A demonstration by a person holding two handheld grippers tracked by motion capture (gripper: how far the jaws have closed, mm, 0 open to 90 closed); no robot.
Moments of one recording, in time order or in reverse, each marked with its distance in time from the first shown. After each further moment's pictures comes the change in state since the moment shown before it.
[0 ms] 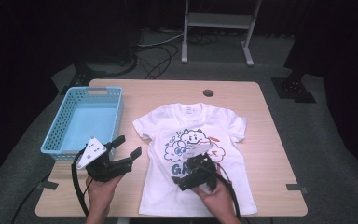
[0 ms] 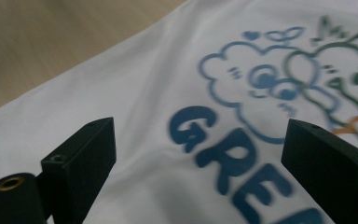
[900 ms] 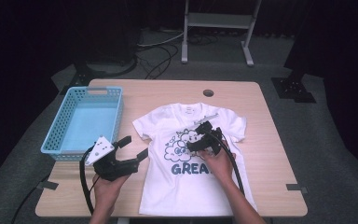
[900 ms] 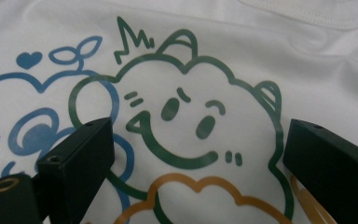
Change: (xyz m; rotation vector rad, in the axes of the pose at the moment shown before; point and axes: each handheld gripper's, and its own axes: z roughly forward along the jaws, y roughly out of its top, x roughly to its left) left arm -0.003 -0.005 0.018 0.039 -0.054 -0.010; right arm -0.111 0.027 0.051 0.095 -0.232 0.144
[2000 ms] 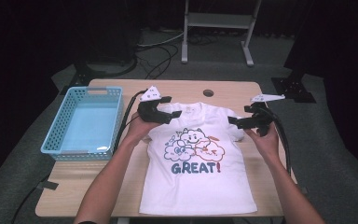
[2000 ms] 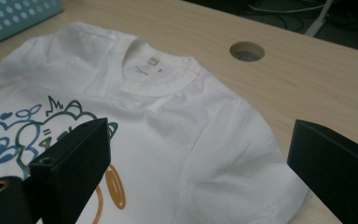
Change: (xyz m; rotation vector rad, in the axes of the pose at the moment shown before) left arm 0.064 0.053 0.192 0.171 -0.292 0.239; right arm -0.139 -0.017 -0.093 -0.321 0.066 0.046
